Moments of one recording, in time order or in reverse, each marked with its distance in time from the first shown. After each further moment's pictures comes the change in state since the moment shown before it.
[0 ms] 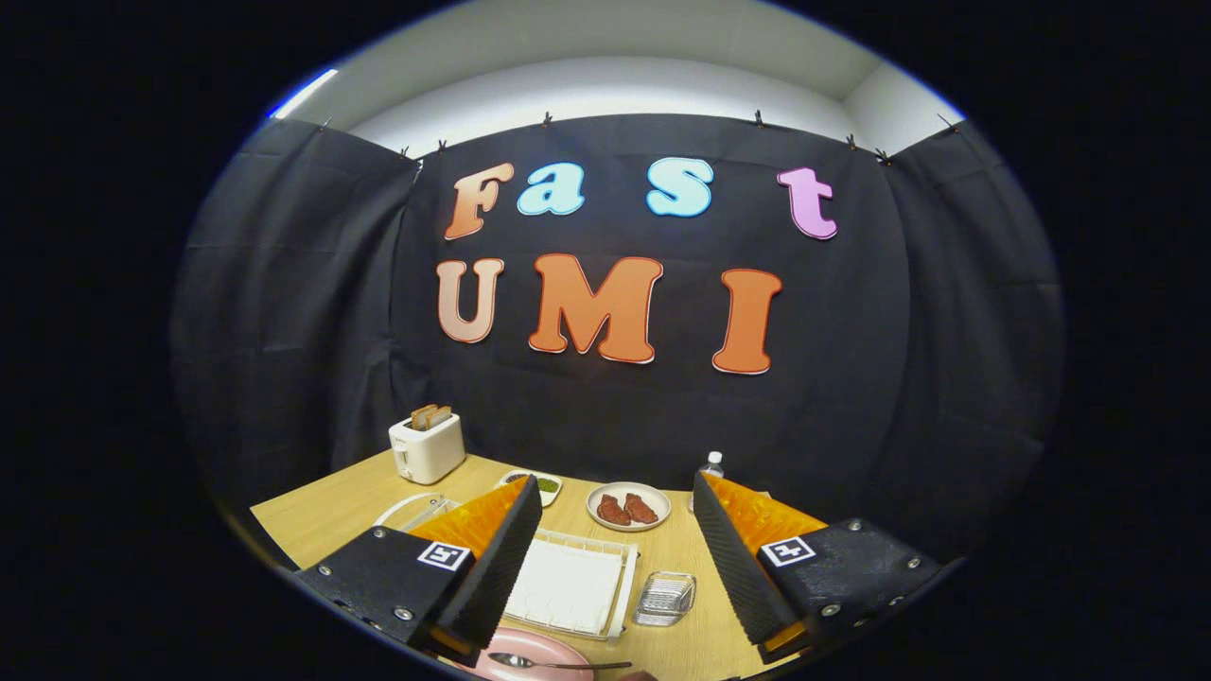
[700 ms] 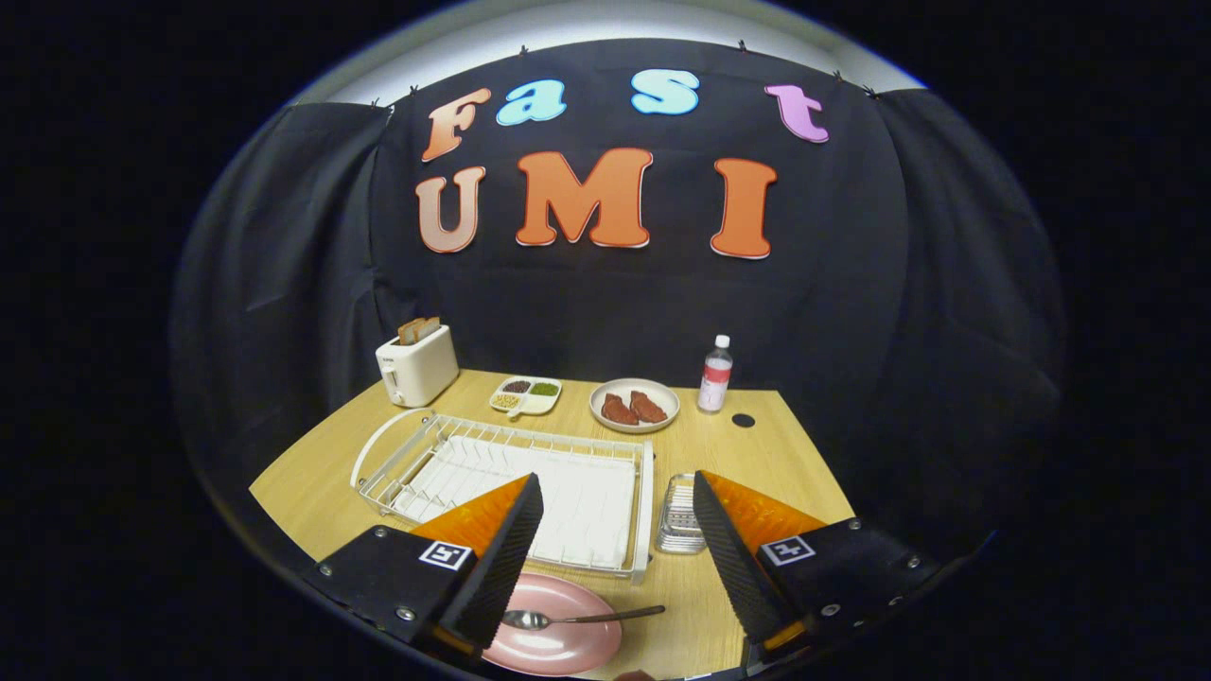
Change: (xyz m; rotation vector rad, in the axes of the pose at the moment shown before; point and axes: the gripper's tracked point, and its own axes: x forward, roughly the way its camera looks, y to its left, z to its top) arm 0.006 0.013 -0.111 0.049 0.262 -0.019
